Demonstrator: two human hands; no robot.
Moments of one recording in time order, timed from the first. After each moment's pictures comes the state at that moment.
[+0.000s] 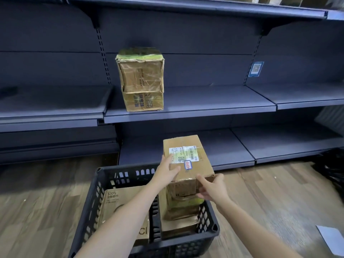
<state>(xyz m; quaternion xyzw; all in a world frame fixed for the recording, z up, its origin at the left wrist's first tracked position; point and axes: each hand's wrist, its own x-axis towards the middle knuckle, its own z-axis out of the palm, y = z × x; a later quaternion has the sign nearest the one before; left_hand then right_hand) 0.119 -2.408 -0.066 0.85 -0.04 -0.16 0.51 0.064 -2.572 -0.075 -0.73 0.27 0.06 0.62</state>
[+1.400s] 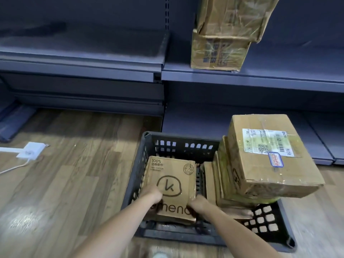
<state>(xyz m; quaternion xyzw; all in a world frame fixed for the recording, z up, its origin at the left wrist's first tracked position) 0.100 -2.215 -0.239 0.87 0.26 -0.34 0.25 0.103 -2.385 -0.265 -0.82 0.14 0.43 0.35</state>
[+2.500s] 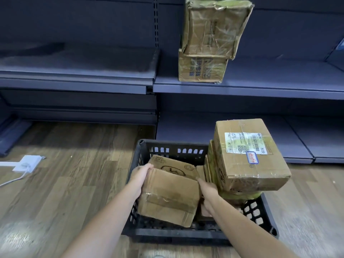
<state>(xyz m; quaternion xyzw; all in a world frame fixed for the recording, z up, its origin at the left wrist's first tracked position) 0.114 -2.196 -0.176 0.63 0.38 -0.15 0.66 0.105 -2.405 -0.188 -0.62 0.38 0.19 0.65</state>
